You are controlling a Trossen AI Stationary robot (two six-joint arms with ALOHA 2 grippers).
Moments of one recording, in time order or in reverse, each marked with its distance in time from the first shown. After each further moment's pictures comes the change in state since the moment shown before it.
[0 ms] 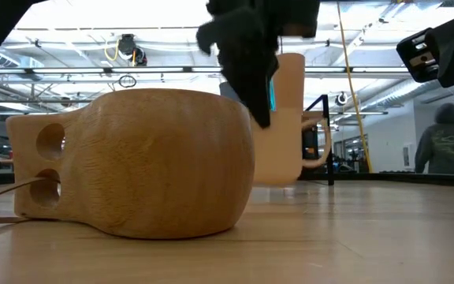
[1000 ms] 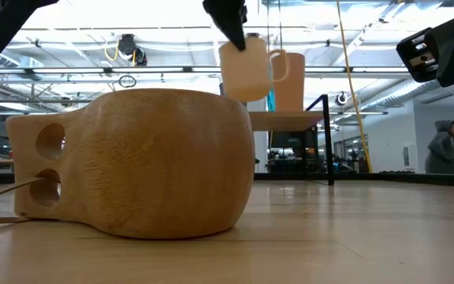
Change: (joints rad) left arm 0.236 -0.141 0.302 -0.317 0.101 0.112; right arm 0.000 0.000 0.000 0.003 0.004 0.008
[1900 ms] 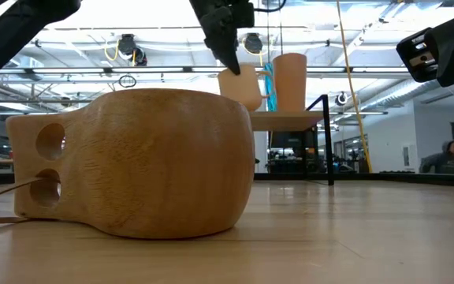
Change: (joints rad) left arm 0.297 0.009 0.000 0.082 0.168 0.181; right arm 0.000 0.000 0.000 -0.001 0.000 -0.004
